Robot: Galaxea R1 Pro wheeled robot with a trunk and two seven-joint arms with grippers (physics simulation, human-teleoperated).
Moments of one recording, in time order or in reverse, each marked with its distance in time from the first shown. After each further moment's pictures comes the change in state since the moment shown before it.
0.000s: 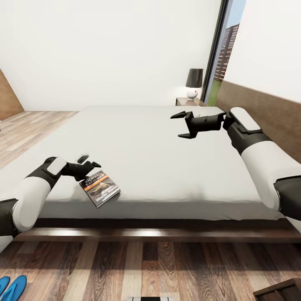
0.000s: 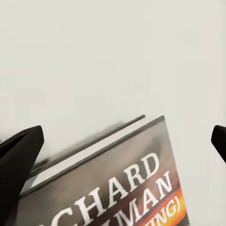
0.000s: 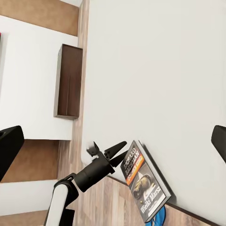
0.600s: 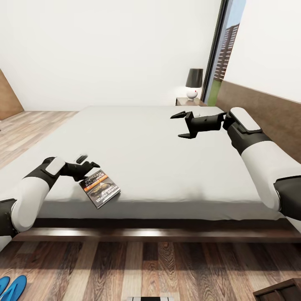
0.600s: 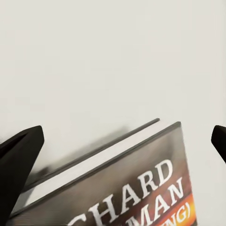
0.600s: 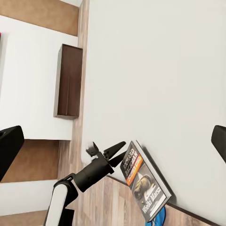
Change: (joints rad) left arm 0.000 0.009 0.001 0.001 0.002 0.002 0.001; right arm 0.000 0.000 0.000 0.000 0.000 0.000 0.000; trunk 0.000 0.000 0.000
